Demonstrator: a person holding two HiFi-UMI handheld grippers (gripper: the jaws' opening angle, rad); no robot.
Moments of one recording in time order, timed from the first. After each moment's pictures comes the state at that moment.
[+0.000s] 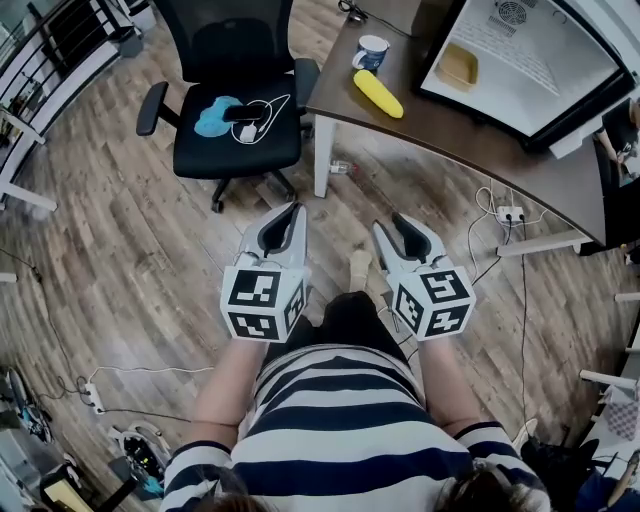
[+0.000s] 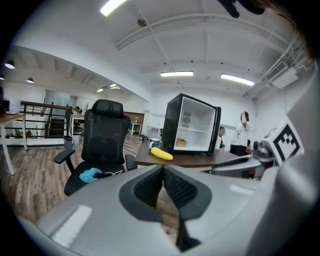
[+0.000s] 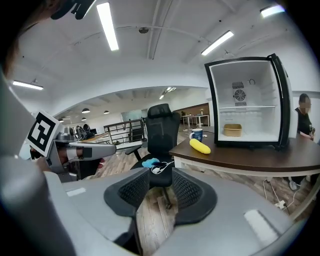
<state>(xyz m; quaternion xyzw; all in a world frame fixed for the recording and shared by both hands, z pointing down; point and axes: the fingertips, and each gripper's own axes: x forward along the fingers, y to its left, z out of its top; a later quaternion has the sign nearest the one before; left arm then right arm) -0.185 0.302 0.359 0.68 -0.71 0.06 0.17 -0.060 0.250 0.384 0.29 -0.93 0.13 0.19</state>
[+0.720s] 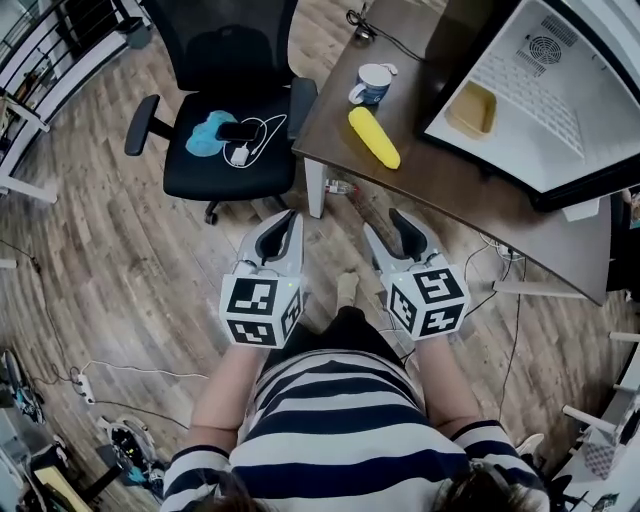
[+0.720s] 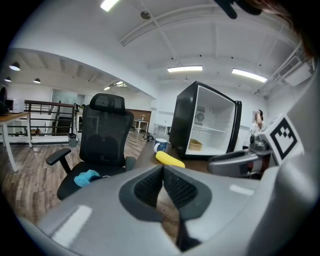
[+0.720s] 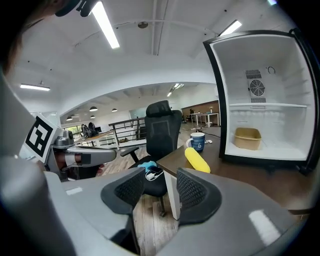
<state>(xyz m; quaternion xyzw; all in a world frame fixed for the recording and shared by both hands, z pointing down) -0.213 0.157 0.374 0.64 -0.74 0.06 0.19 -0.105 0.089 0.388 0.23 -0.94 0.12 0.20</state>
